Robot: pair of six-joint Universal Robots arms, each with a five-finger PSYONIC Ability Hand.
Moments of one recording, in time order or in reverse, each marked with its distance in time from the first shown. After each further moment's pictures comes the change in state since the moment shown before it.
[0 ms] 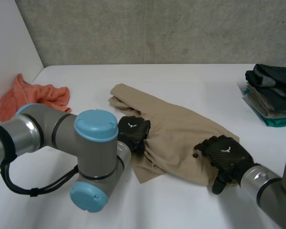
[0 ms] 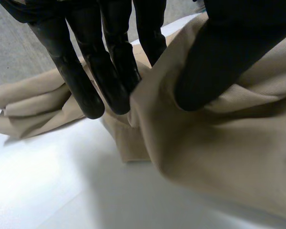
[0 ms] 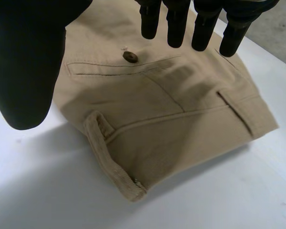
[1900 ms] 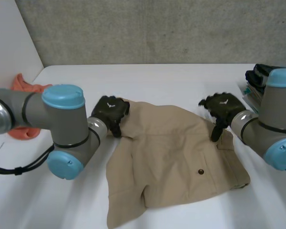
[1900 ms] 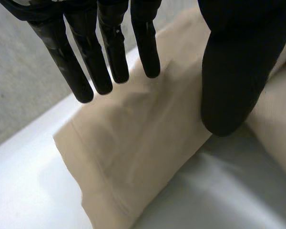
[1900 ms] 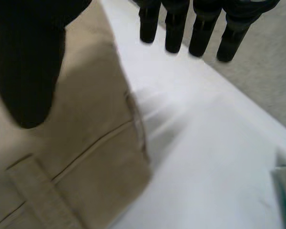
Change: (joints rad) left arm 0.194 0.018 0.067 -0.040 0.126 0.189; right arm 0.006 0.367 -0.652 0.142 0.081 0.010; left_hand -0.550 -0.580 -0.569 -0.581 -0.568; right_hand 0.006 0.016 0.016 0.014 0.003
